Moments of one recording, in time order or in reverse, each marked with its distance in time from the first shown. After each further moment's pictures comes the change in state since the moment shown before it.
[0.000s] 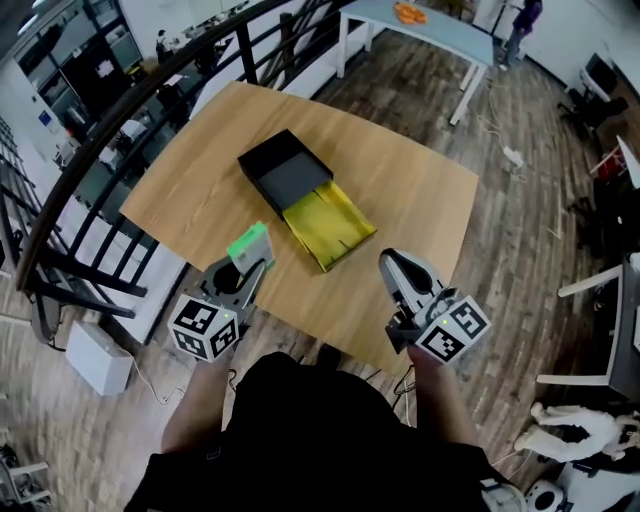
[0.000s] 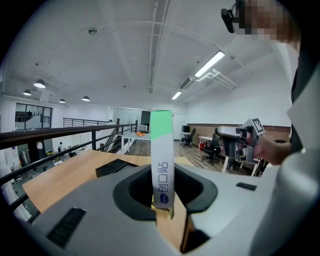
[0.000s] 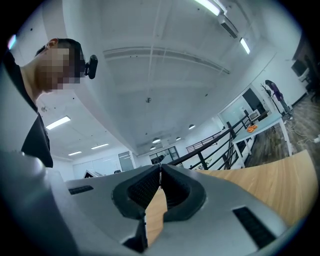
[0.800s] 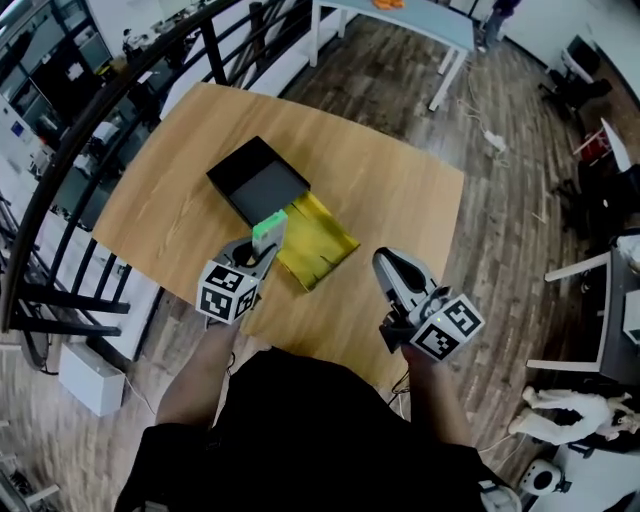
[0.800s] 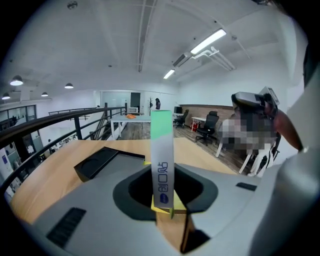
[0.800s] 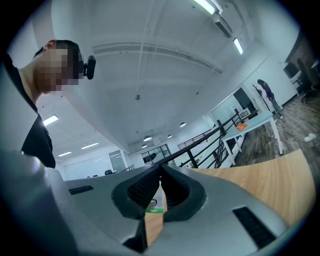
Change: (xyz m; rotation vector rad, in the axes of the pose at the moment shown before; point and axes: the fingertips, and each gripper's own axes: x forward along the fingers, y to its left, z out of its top) left arm 0.158 0.049 -0.053 0.073 0.240 -0.107; right arm 0.035 -0.074 0.004 0.041 0.022 -0.106
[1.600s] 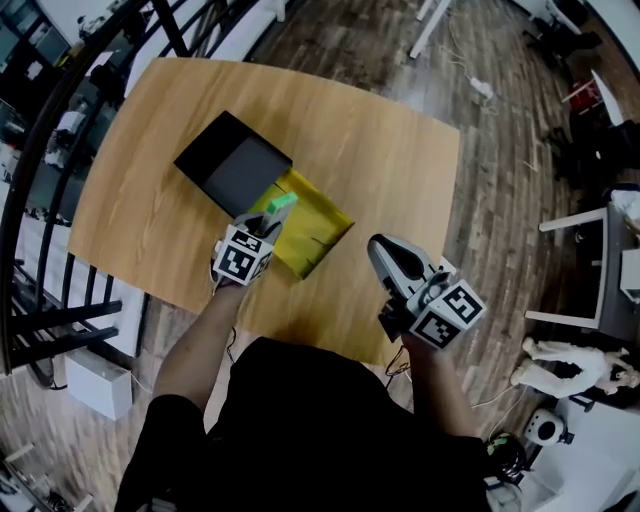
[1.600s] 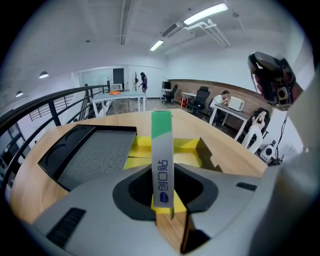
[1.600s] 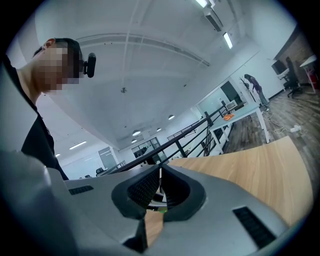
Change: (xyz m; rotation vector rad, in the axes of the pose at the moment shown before) left arm 0.123 0.021 -0.074 0.103 0.290 -0.134; right arm 0.017 -0.045 -0.034 0.078 0.084 -0.127
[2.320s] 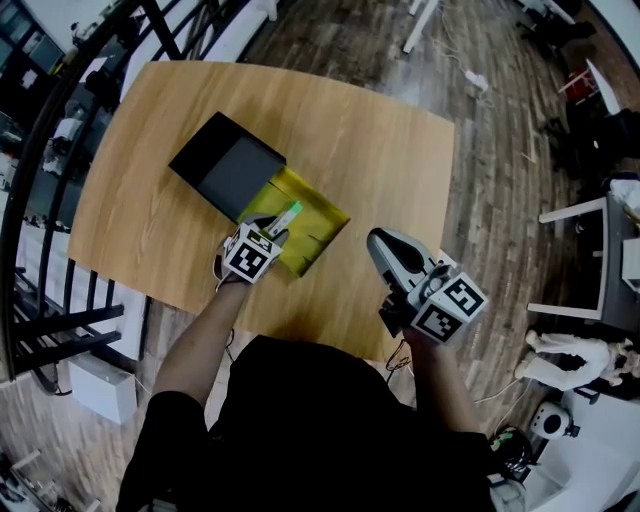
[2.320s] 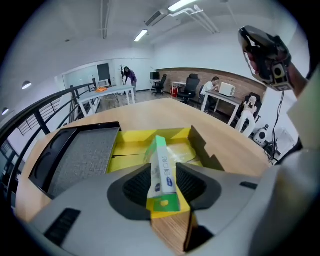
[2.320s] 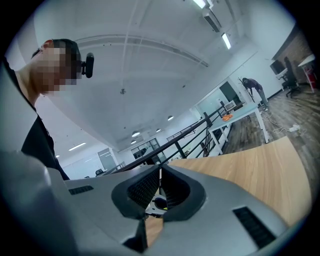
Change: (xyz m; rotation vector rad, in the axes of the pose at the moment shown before) left arm 0.025 -0.022 -0.014 0.143 0.108 -0.053; right arm -0.006 -0.004 0.002 0.013 -0.010 -0.008
